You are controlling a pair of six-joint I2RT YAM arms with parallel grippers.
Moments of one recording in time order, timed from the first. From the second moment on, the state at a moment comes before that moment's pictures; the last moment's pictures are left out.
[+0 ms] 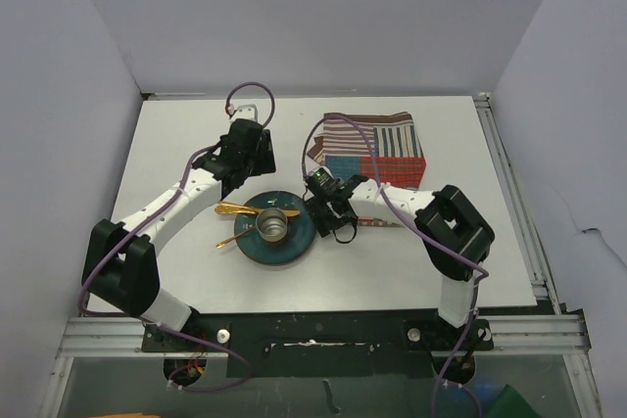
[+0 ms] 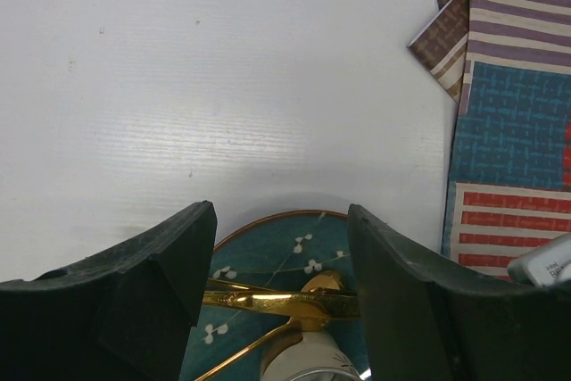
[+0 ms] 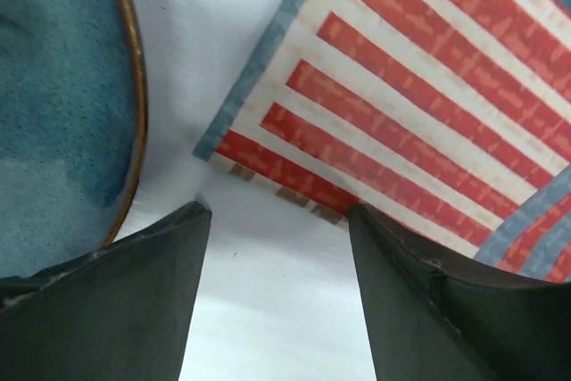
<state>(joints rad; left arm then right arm) -0.49 1.52 1.17 -0.36 -0.34 -0.46 0.80 1.84 1.19 -0.57 0.21 0.21</state>
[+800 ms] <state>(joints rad) -0.49 1.52 1.16 -0.36 -0.34 -0.46 0.73 1.89 1.20 -0.40 0.20 0.20</state>
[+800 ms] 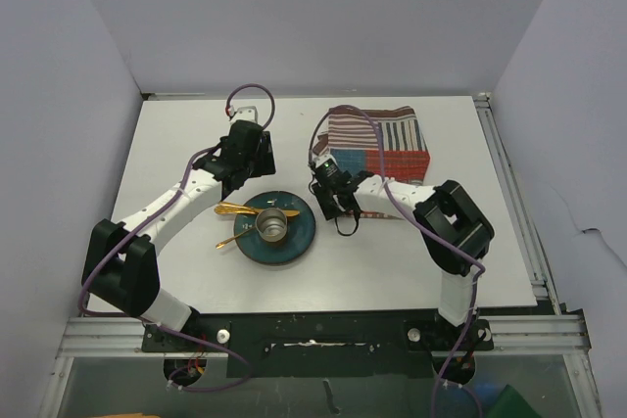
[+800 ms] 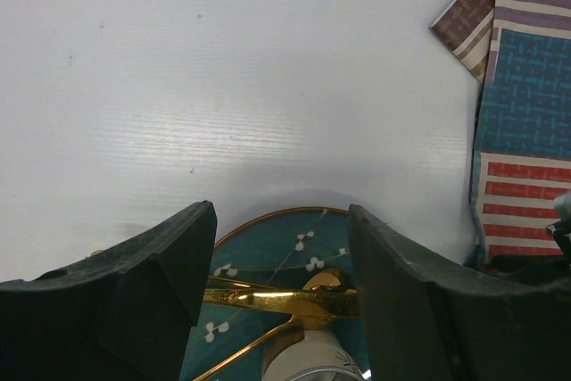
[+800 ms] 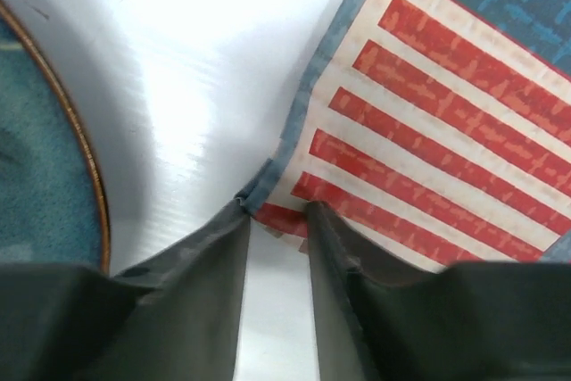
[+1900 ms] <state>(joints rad) -0.52 1.62 1.14 -0.27 -0.14 -0.49 0.41 2.02 2.19 -0.88 0.24 0.09</state>
